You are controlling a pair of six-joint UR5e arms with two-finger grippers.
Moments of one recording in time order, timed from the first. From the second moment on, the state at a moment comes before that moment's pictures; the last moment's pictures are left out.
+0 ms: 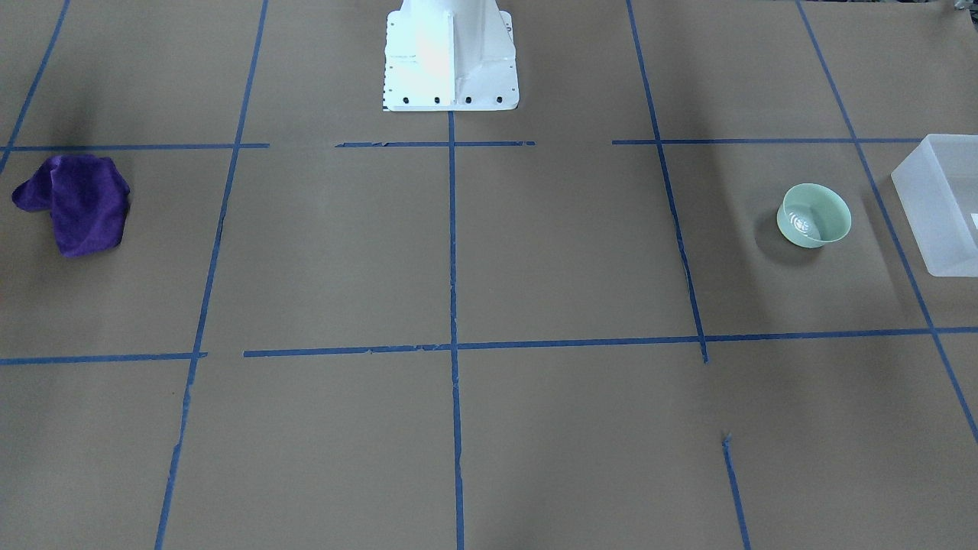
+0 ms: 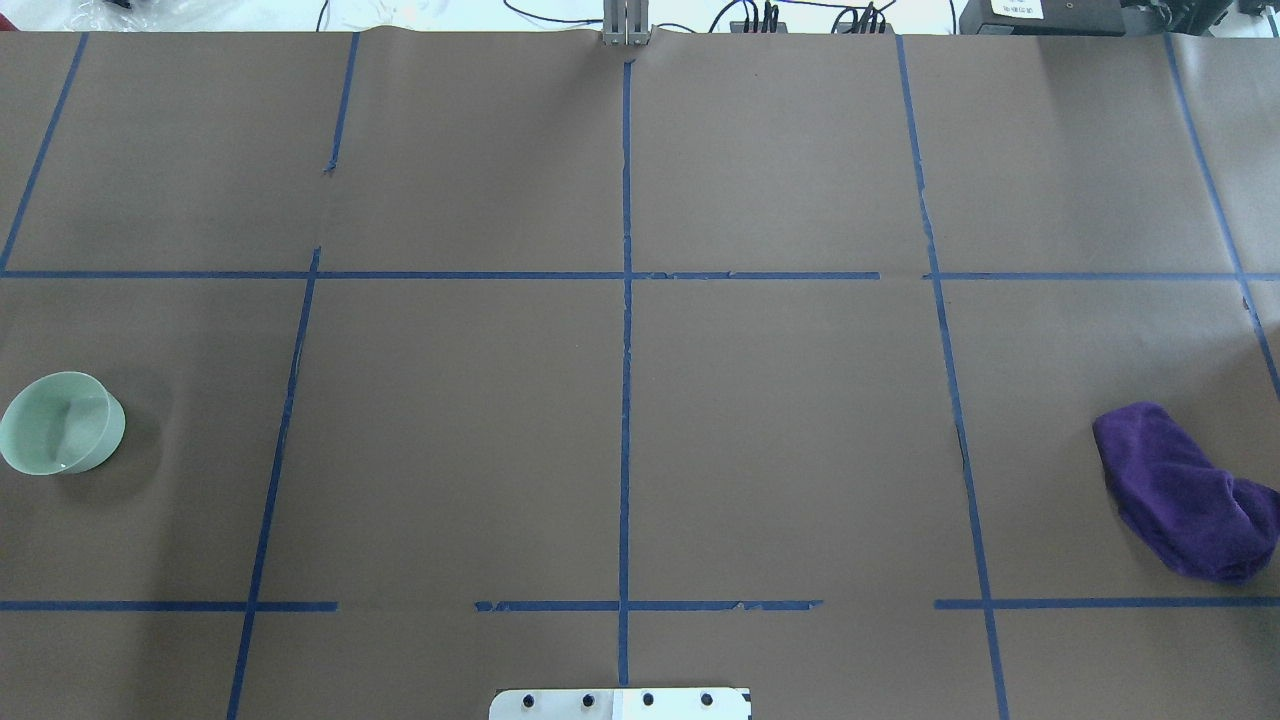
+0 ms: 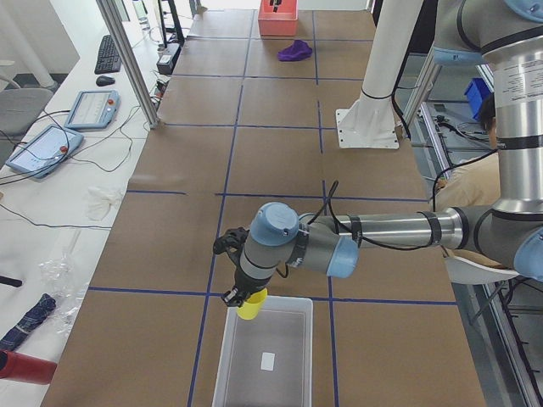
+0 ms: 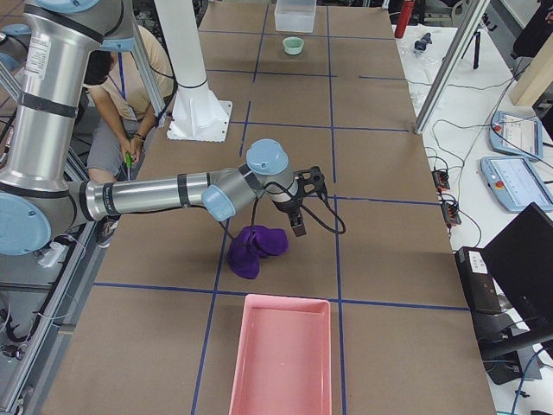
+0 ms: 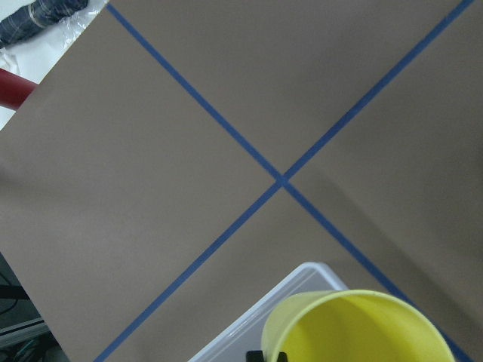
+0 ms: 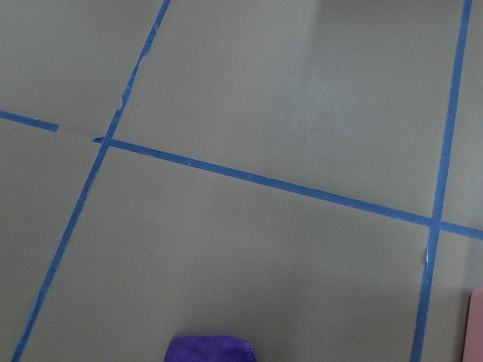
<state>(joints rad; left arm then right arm) -1.67 -1.35 -1.68 -1.97 -2.21 0.70 1.37 -1.84 1.97 -1.08 2.33 0.32</state>
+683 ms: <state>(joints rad) -1.65 -1.28 -1.52 -2.21 -2.34 0.60 1.37 -1.85 1.97 -1.08 2.33 0.32</state>
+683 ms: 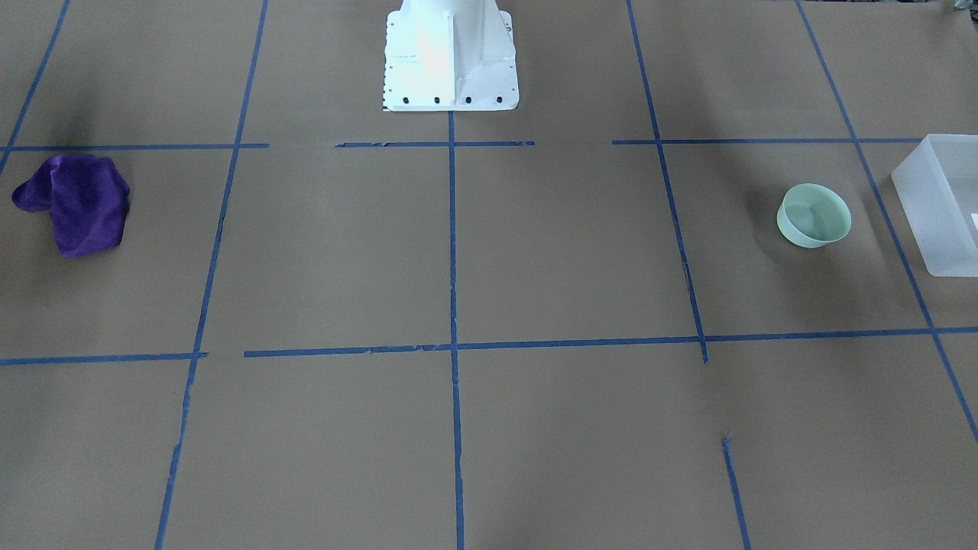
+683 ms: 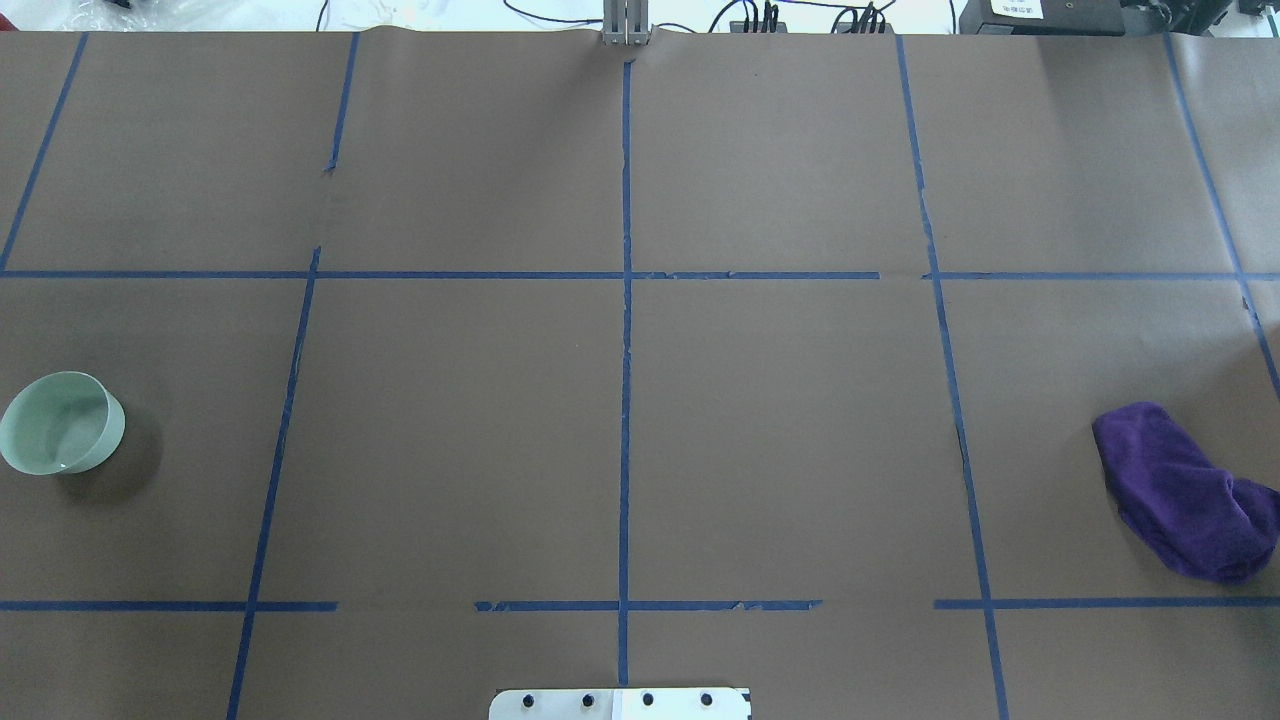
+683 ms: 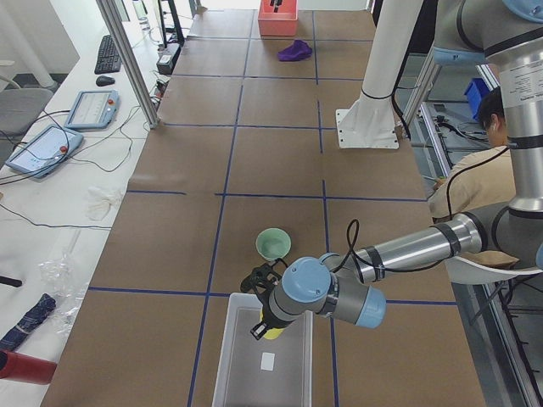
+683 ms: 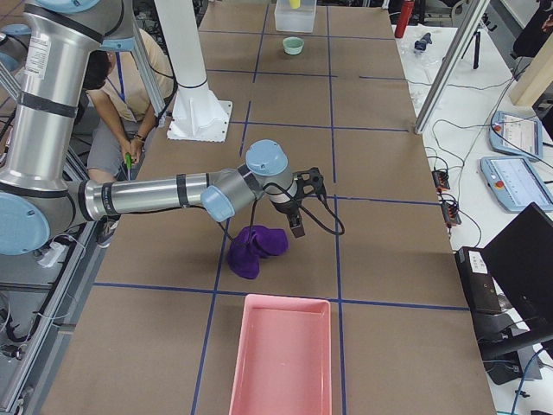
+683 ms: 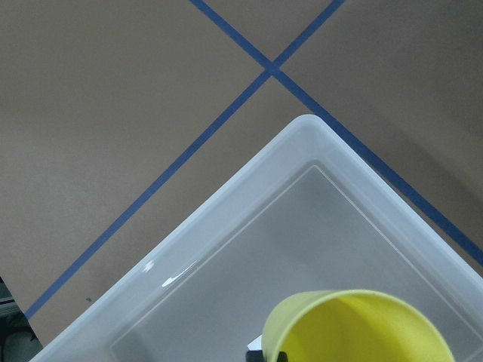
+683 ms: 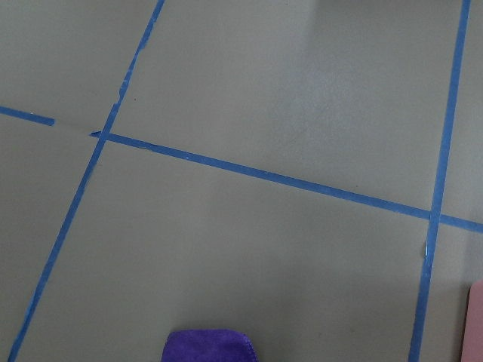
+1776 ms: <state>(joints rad) -1.54 -1.24 -1.45 -2.29 -2.43 0.59 1.35 -1.86 1.97 -1.08 2.30 0.32</state>
